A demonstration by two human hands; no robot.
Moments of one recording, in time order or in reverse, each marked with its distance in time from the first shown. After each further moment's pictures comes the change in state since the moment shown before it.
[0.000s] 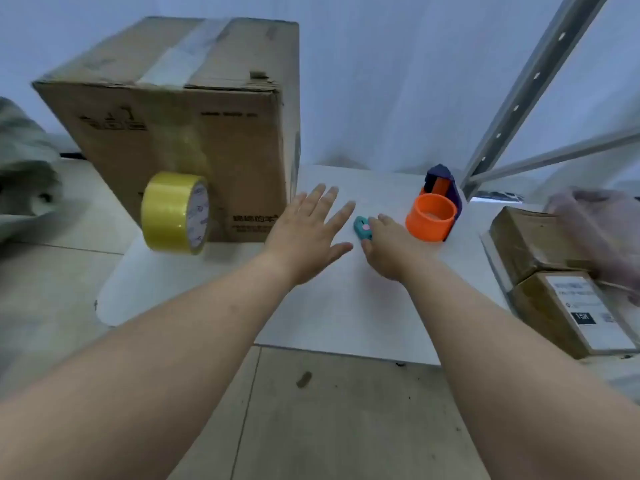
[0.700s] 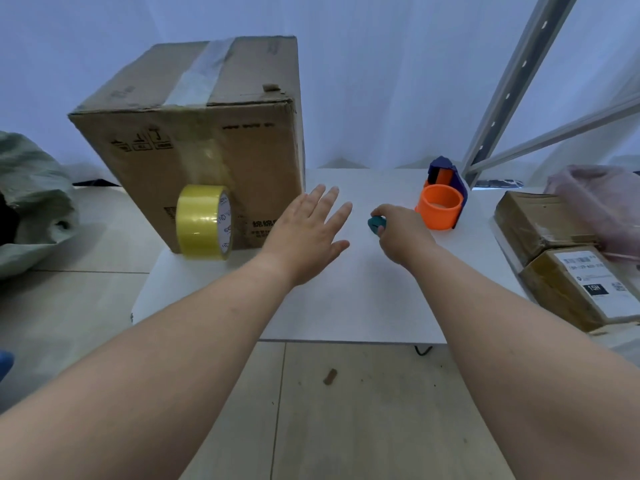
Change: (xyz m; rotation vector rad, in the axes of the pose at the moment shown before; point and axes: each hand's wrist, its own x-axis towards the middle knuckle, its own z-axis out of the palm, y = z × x) left_hand -0.026 -0.023 -0.012 0.111 0.046 0.089; right_hand -0.015 -0.025 -0.006 0.213 0.212 0.108
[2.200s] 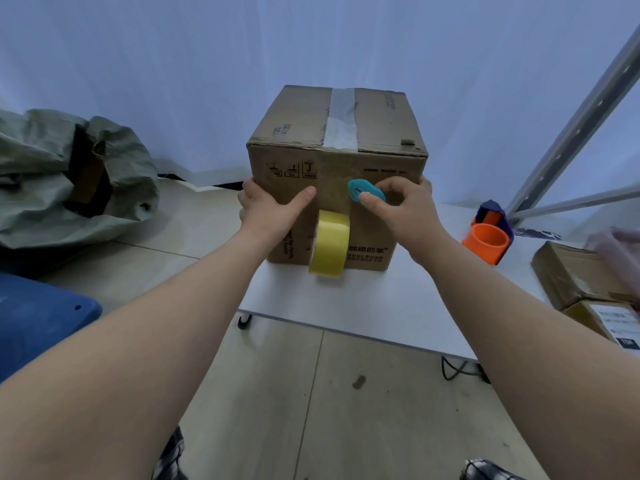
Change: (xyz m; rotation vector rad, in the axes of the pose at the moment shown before) left_hand -0.084 -0.110 -0.038 -1.229 0.334 -0.995; right_hand -0.054 -0.127 -0.033 0.562 0.100 -0.274
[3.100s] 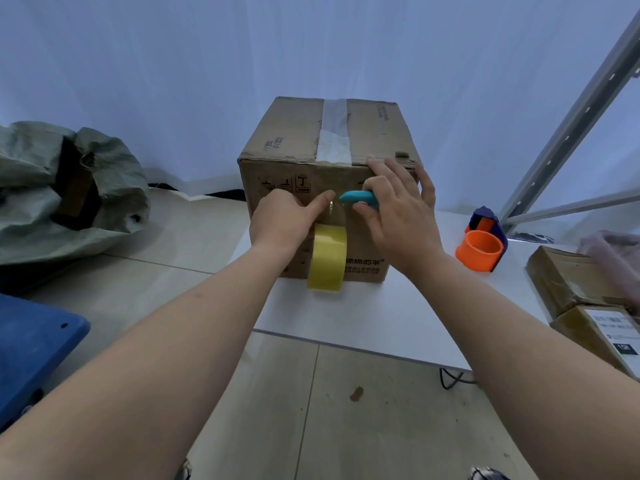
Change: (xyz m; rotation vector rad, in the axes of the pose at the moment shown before) left_hand -0.004 0.025 0.023 0.286 0.058 0.298; right_hand 0.004 0.009 0.001 -0.739 0.191 -0.564
